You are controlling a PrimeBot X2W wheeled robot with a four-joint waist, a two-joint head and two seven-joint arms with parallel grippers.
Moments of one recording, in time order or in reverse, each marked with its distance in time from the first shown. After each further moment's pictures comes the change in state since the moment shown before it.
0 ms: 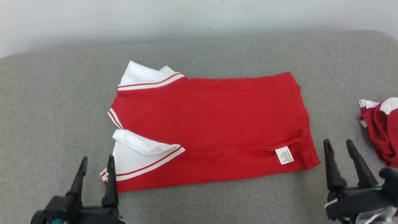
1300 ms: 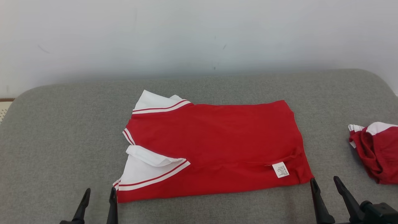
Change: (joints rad) left arm 0.130 0.038 -0.038 0.041 0.015 0.015 -0.008; right arm 0.195 0.045 0.024 -0.045 -0.172 0.000 0.008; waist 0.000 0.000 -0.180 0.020
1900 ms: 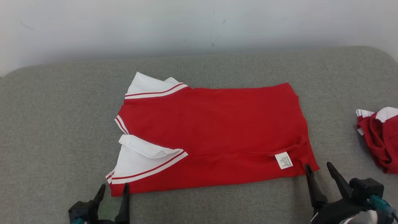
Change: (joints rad) left arm -0.128 -0.034 -0.050 0.175 -0.047 -0.041 0.082; right arm -0.198 -0.054 0.052 0.270 0.048 0.000 -0.030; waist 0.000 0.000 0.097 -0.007
